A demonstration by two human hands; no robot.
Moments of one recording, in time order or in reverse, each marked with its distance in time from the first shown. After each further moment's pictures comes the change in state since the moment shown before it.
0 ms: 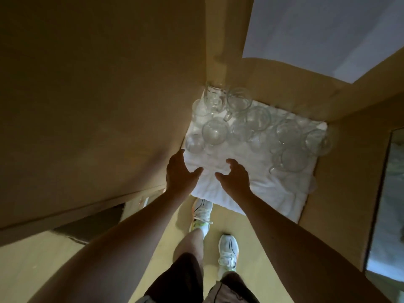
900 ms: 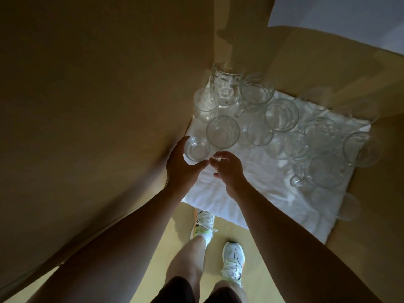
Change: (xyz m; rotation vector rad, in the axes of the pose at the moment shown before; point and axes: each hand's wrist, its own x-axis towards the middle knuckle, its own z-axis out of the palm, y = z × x) left_hand 0.089 -0.039 0.060 -0.309 0.107 0.041; right_hand 0.113 0.001 0.060 0.608 -0.101 0.121
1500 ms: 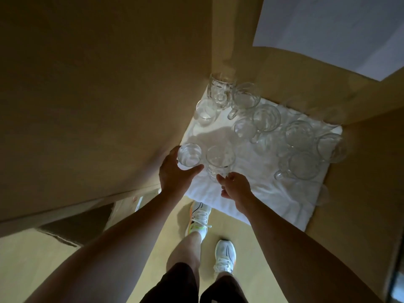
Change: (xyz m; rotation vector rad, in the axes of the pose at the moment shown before) left_hand -0.060 0.018 -0.029 0.051 0.103 -0.030; right_hand -0.065 0.027 -0.048 -0.141 0.036 0.131
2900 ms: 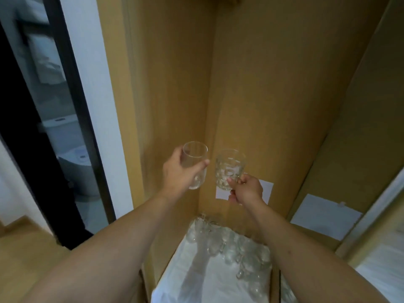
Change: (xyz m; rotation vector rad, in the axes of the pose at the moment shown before) left_hand -0.270 0.310 -0.285 -0.450 0.238 0.698; right_hand -0.458 -0.174 -0.147 0.145 0.357 -0.868
